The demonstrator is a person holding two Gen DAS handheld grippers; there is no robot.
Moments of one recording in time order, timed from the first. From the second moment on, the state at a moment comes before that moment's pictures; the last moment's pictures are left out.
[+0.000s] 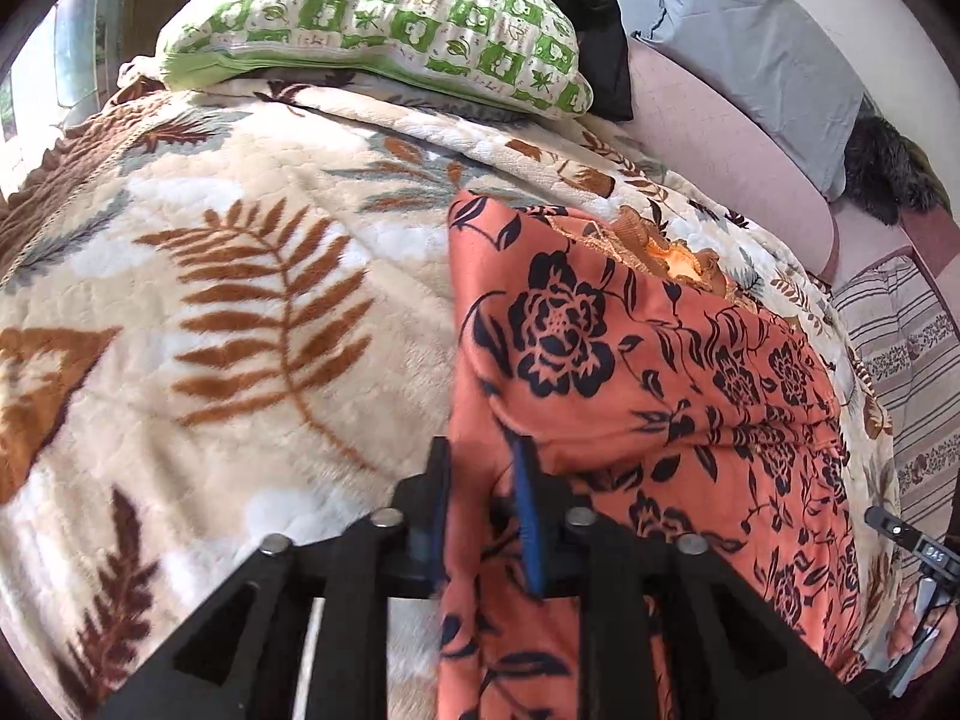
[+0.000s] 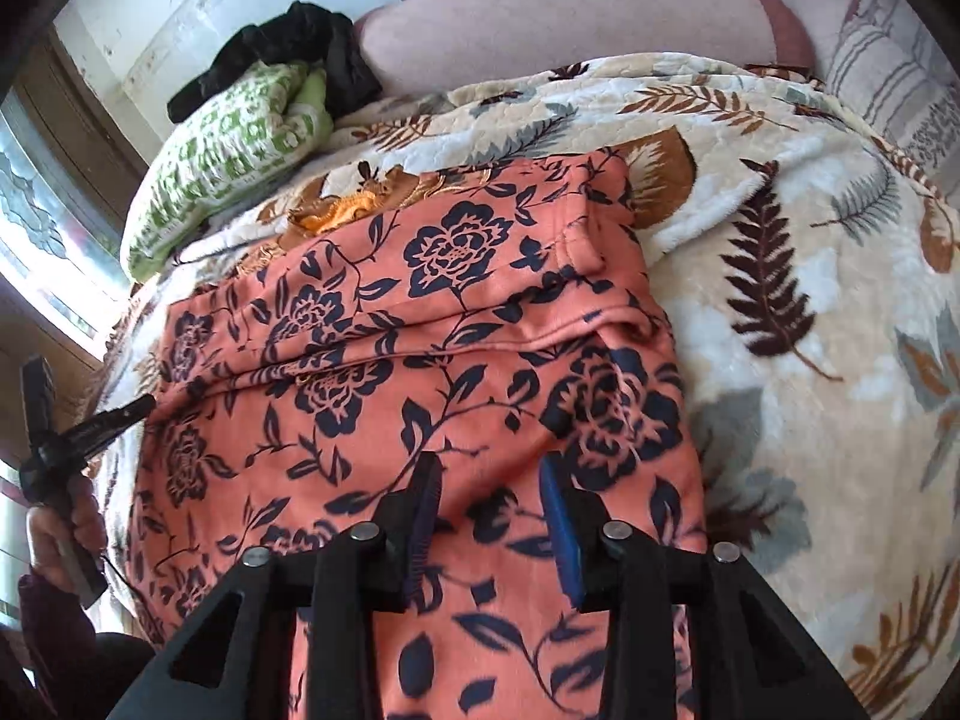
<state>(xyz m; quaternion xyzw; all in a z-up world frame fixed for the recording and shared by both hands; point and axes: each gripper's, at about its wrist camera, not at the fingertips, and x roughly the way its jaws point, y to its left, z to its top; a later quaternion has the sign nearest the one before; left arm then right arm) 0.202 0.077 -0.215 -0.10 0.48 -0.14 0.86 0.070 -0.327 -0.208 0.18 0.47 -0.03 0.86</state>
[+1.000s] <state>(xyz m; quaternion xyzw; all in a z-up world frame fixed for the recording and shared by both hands) 0.004 0.090 -0.269 -0.10 0.61 -0.13 0.78 -0.088 -0.347 -0.261 0.27 0.54 -0.10 0.79</state>
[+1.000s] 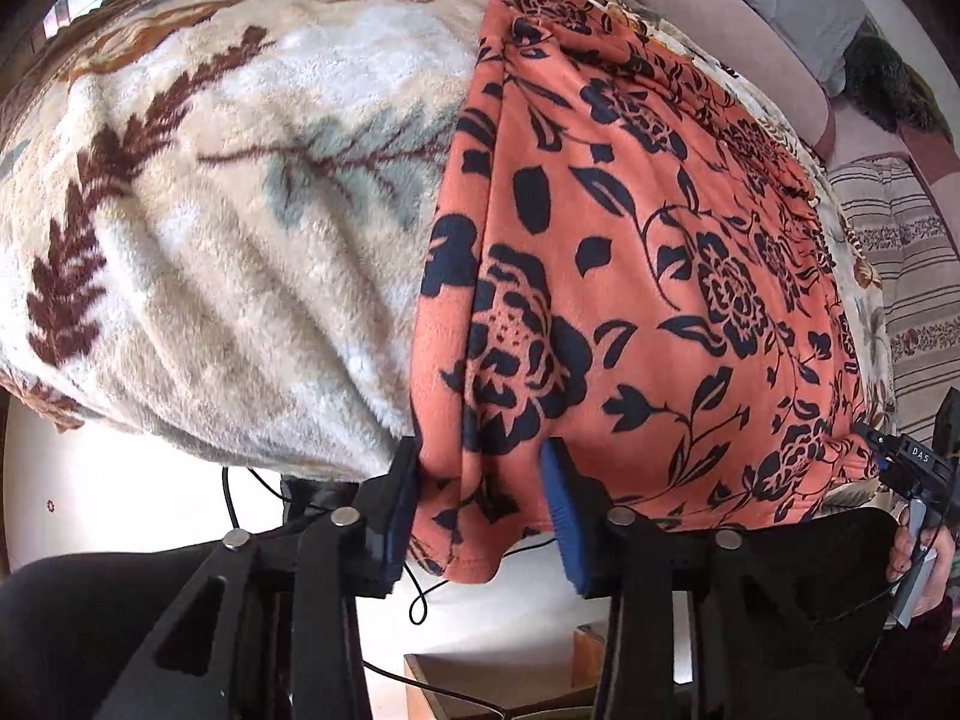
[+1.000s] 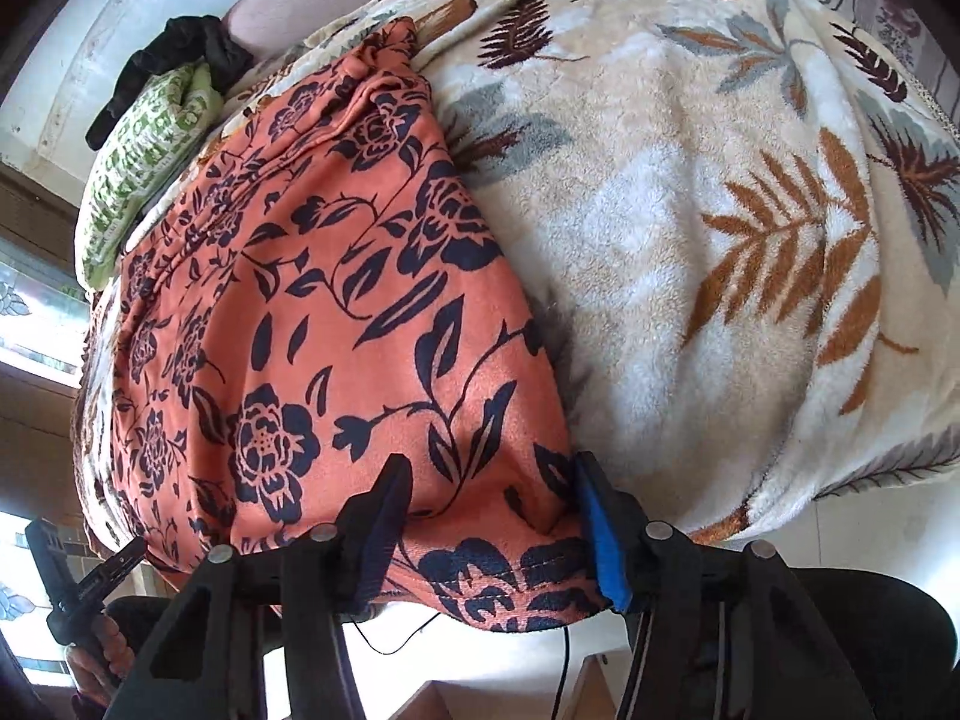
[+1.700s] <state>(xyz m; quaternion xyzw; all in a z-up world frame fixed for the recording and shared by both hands) -0.018 0.081 -0.278 -0.13 0.61 -0.16 0.77 -0.105 -0.344 -0.252 0.26 0.55 -0.08 0.79</state>
